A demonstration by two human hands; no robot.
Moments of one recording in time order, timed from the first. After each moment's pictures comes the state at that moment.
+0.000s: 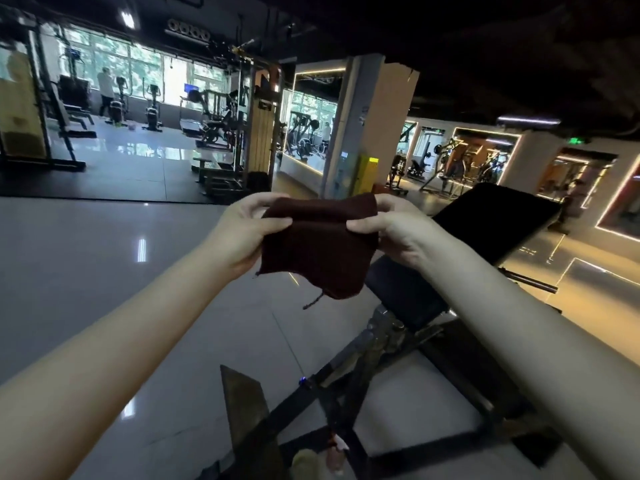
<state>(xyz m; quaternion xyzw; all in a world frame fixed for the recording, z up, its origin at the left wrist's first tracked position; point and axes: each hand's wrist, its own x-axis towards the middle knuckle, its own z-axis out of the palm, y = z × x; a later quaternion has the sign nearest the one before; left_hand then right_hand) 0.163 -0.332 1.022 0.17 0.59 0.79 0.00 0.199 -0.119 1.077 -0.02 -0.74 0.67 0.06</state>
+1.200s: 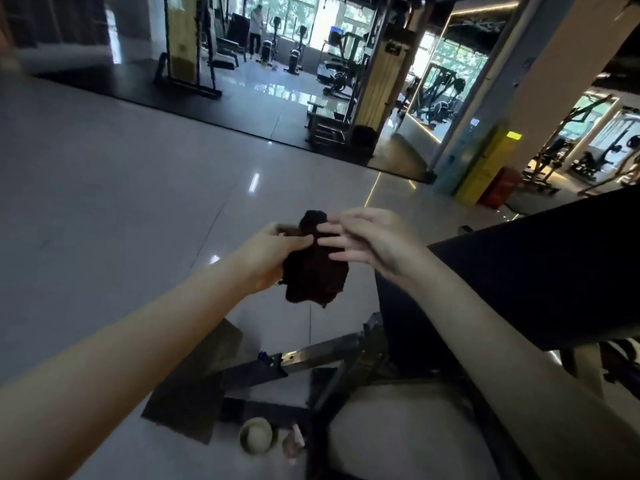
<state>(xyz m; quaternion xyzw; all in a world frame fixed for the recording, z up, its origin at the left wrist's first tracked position) 0.013 -0.031 0.905 -0.11 0.54 0.83 0.05 -0.027 0.134 0.961 0.14 -0.73 0.64 -0.18</state>
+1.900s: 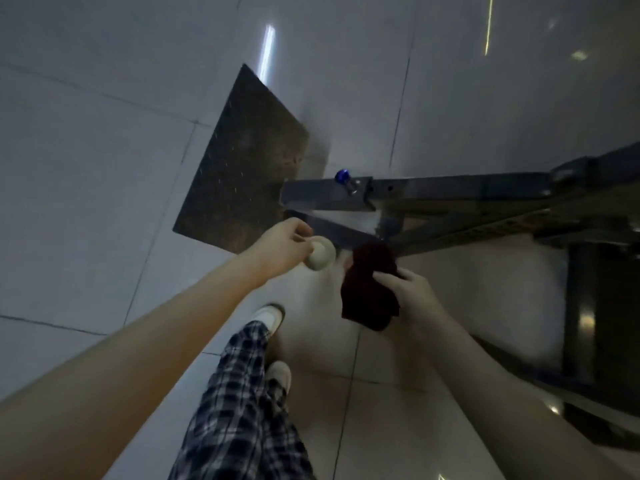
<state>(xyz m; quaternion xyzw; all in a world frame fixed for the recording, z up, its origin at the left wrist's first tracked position) 0.001 -0.075 0.443 -0.26 0.73 0.57 0.27 -0.041 0.153 0.428 -0.29 -0.72 0.51 -0.37</state>
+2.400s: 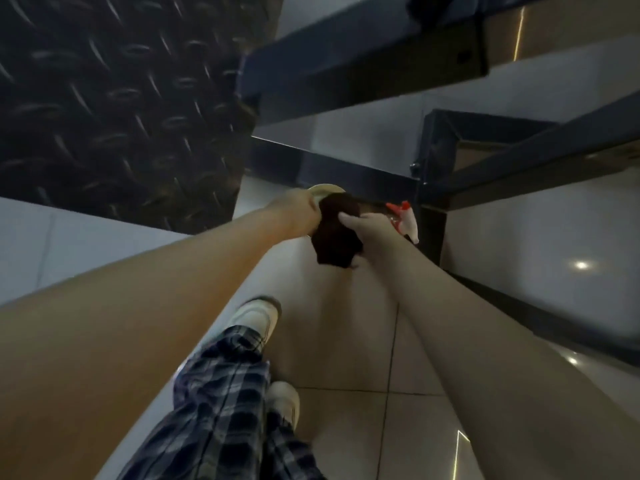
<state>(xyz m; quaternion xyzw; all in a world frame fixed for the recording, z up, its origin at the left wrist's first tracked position) -0.065 -0.025 0.097 -0.23 0.80 0.42 0.35 -0.098 0.125 0.048 -0.29 -0.73 0.45 -0.43</state>
